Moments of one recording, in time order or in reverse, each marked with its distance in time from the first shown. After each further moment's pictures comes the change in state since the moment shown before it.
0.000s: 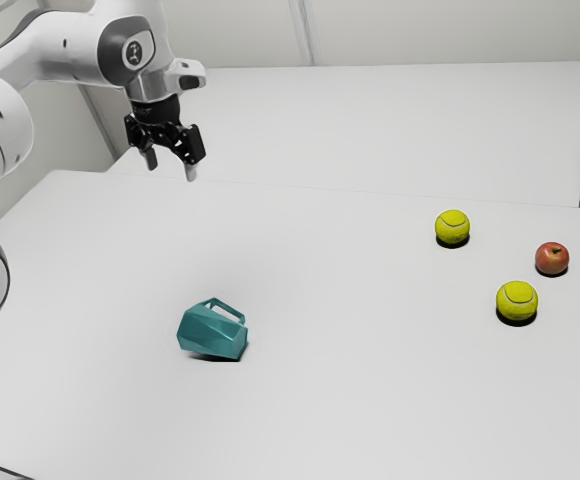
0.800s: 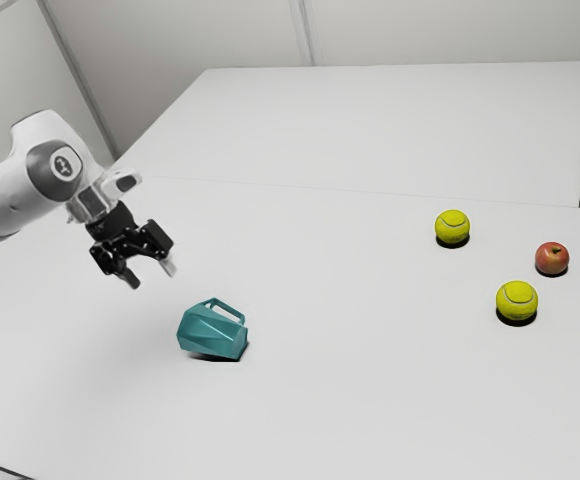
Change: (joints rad) arm 0.017 -0.333 0.204 -0.772 -0.432 0.337 0.053
